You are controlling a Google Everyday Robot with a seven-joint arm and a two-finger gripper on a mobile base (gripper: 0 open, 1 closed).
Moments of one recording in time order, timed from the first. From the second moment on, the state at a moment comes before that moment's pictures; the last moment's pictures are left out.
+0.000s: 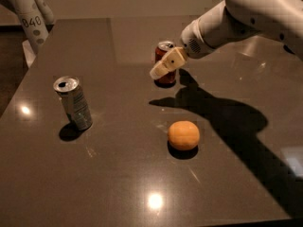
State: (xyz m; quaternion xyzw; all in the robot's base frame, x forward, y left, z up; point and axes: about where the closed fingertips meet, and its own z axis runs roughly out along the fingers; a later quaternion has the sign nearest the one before) arm 0.638 -0.077 0.914 -0.44 0.81 0.14 0.36
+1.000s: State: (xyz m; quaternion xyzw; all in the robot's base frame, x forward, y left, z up) arm 0.654 -0.064 0.916 -0.45 0.81 0.17 0.35
